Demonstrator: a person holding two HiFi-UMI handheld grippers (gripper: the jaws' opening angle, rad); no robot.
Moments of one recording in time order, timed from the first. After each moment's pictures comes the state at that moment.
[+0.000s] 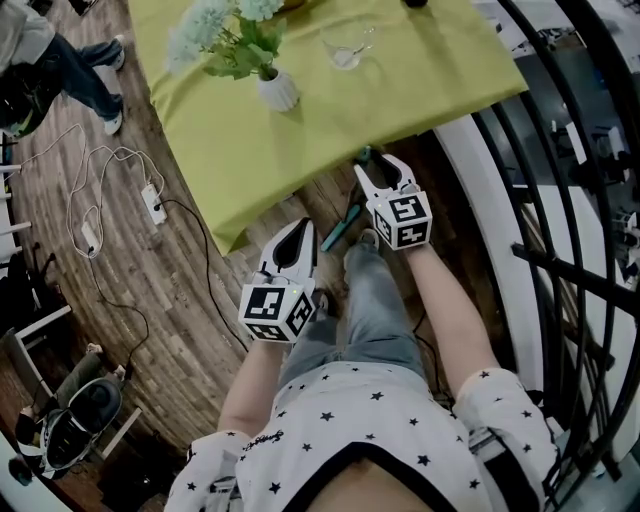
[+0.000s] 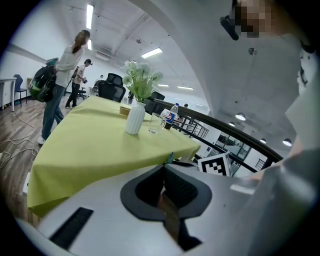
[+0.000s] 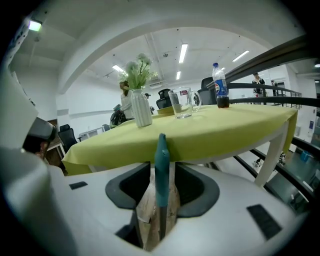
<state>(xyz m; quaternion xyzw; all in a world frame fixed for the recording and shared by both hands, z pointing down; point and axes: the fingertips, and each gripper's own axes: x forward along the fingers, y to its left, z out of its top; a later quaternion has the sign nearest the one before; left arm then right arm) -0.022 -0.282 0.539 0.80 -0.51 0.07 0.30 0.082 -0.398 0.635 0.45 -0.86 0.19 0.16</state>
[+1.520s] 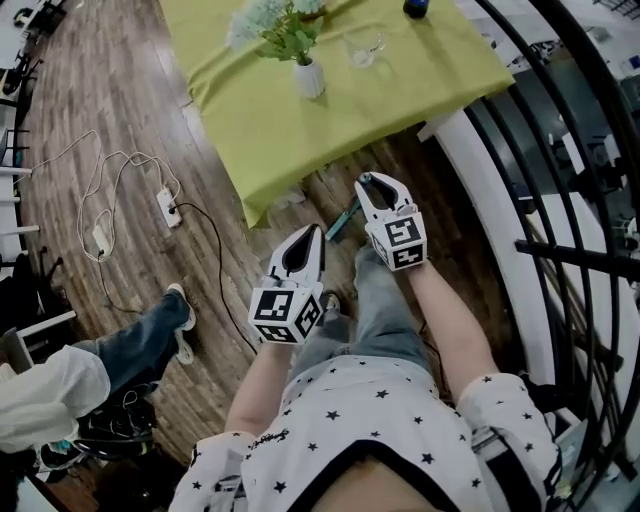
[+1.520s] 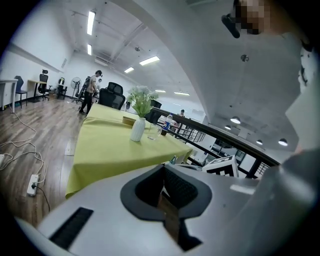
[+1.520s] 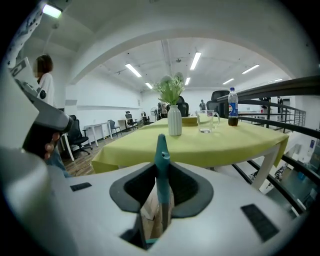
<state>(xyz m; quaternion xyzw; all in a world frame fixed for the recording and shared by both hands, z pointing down) -0.060 -0.199 0.494 0.81 -0.51 0.05 0.28 0.028 -0.293 0.578 0.44 -0.87 0.12 0.17</state>
